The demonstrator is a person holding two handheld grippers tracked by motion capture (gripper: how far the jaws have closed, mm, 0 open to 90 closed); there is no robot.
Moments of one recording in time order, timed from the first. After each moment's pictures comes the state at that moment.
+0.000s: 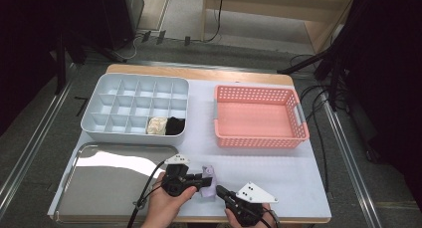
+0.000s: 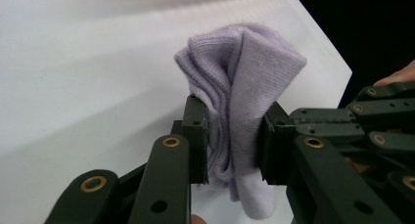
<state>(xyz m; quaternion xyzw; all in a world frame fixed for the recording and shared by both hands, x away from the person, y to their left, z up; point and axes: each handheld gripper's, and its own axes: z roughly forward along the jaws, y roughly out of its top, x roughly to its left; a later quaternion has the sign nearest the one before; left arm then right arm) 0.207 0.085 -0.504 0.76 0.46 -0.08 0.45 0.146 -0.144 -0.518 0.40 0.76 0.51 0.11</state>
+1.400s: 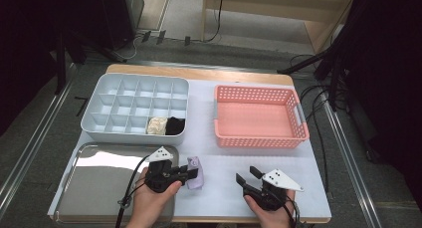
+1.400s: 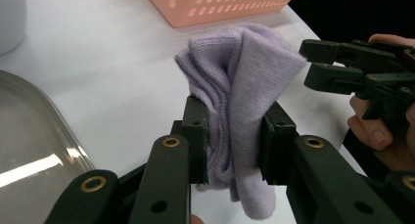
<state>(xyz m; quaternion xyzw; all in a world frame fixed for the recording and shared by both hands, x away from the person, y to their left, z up) 0.206 0.120 -0.483 0.75 0.46 -0.02 0.48 0.176 -0.198 -0.510 0.47 0.71 0.49 0.17</state>
